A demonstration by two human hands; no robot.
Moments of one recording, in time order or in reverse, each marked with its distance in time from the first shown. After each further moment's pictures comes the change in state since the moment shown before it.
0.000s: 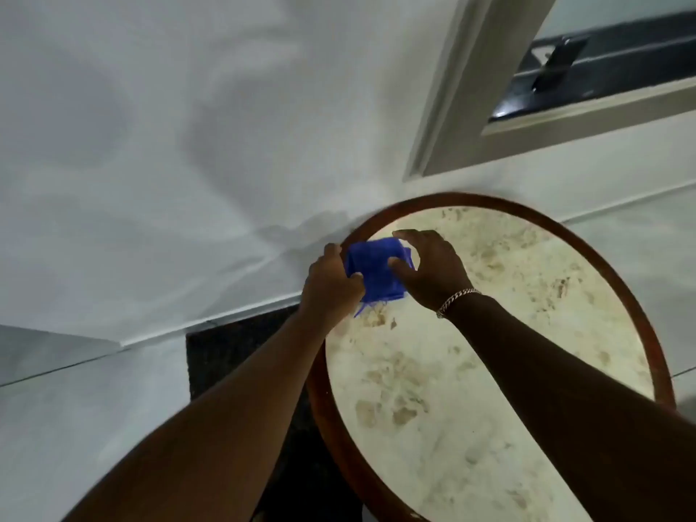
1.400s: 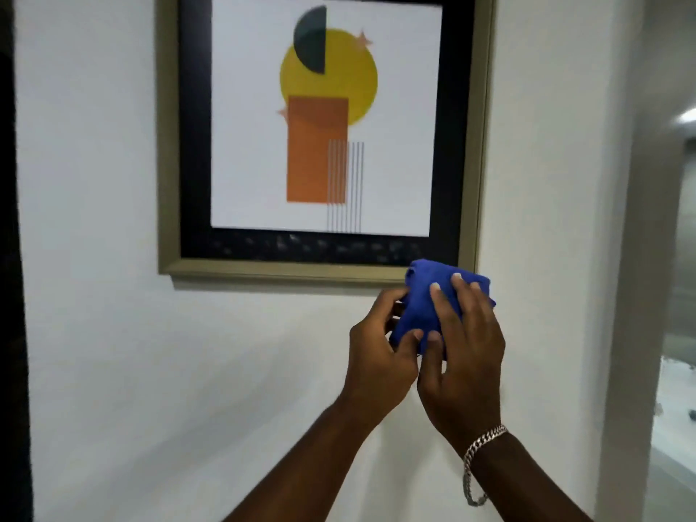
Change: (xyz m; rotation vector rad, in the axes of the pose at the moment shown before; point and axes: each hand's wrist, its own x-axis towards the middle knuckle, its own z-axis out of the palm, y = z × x) left_hand -0.135 0.335 -0.499 -0.425 0.644 1.125; right_hand 0.001 -0.485 -0.350 0.128 1.217 -0.906
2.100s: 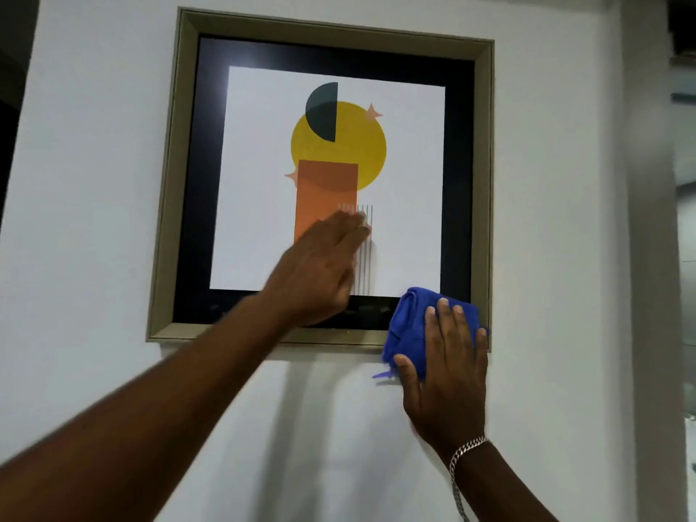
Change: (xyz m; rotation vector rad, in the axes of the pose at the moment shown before) left_hand 0.154 0.038 -0.121 1.050 -0.119 0.580; right_hand 0.052 0.016 0.063 -0.323 0.009 -0.069
